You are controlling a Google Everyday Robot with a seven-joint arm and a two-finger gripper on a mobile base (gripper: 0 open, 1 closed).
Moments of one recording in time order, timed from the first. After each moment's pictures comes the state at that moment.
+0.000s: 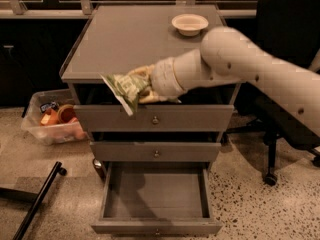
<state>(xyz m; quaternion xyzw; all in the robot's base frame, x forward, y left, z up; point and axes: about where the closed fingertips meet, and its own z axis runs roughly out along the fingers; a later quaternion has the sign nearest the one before) 0.587 0.044 0.841 -0.75 0.46 0.12 0.46</state>
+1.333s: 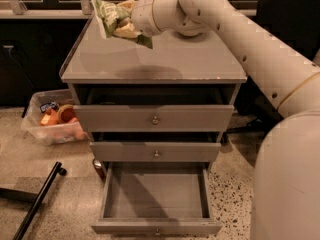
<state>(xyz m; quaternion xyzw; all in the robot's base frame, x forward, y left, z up) 0.750 0.098 0.966 -0.62 0.52 0.13 0.57</state>
